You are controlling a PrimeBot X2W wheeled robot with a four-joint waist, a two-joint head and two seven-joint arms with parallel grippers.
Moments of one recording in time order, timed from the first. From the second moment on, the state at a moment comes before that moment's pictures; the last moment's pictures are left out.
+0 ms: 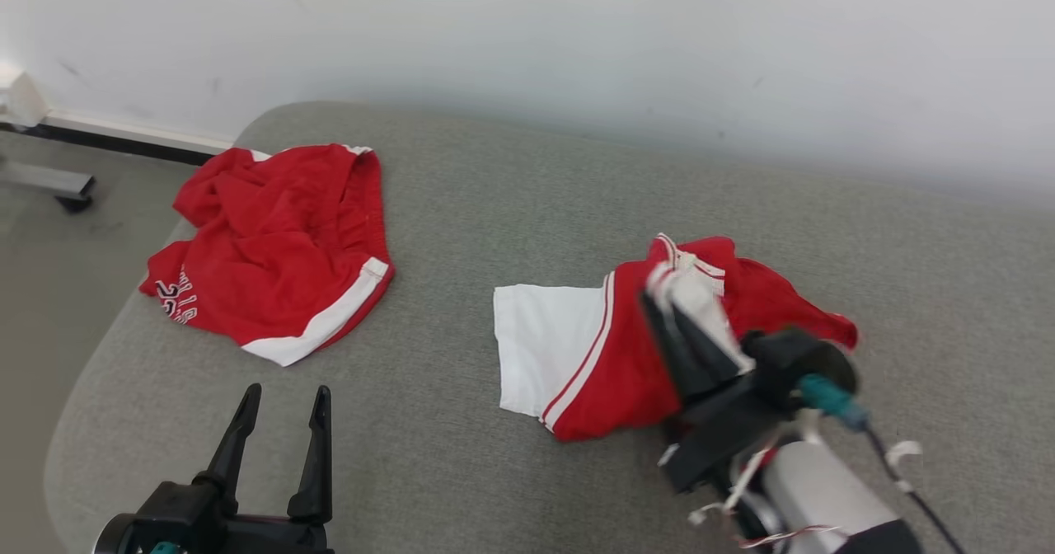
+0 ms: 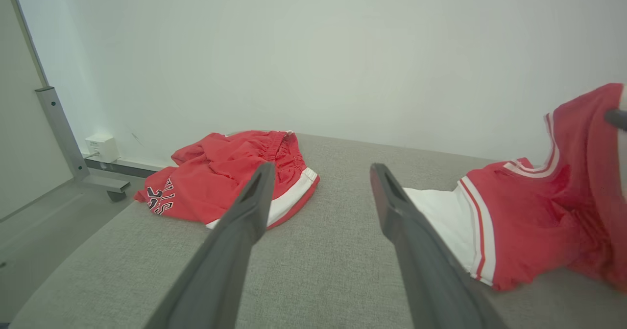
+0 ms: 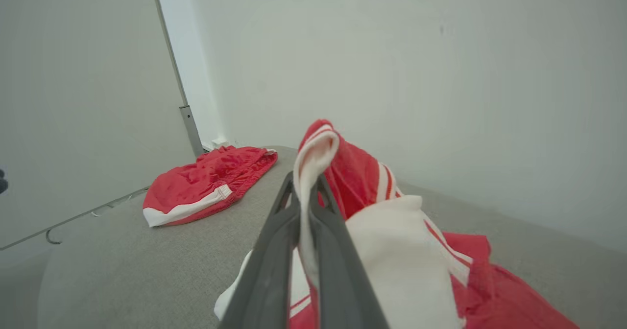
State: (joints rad) left arm -0.05 0.07 -0.01 0.13 -0.15 -0.13 -0.26; right arm -0.45 -0.18 0.47 0.46 0.37 0.13 -0.26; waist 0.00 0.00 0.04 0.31
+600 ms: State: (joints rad) left arm -0.06 0.06 -0.02 0.14 -0.15 -0.13 -0.26; right arm -0.50 -0.05 0.93 0.73 0.51 0.13 -0.26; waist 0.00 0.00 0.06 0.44
